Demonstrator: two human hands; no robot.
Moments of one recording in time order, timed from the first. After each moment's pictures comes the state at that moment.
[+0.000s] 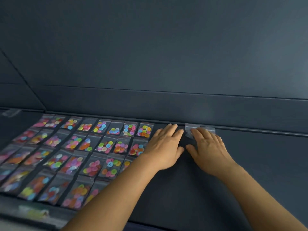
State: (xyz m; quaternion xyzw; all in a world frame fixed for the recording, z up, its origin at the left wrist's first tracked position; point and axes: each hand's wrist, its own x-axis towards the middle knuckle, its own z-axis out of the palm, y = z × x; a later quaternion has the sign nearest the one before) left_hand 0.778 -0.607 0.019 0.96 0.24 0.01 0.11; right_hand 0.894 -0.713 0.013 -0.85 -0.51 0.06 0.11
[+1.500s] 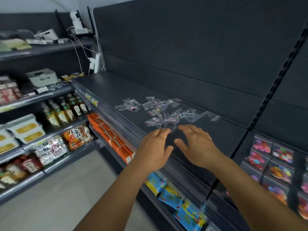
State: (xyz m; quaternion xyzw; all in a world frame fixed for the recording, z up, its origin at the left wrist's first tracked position) left_hand 0.148 -0.308 0.020 0.79 0.57 0.19 0.12; right_hand 0.309 -0.301 0.034 -0.60 -0.78 0.12 0.13
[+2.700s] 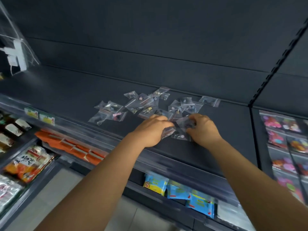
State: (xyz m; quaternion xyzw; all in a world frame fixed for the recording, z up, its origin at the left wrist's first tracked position) left_hand 0.096 -0.117 -0.002 0.93 0.33 -0.01 0.15; right_hand 0.268 -0.189 -0.012 -0.82 -0.50 0.18 0.21
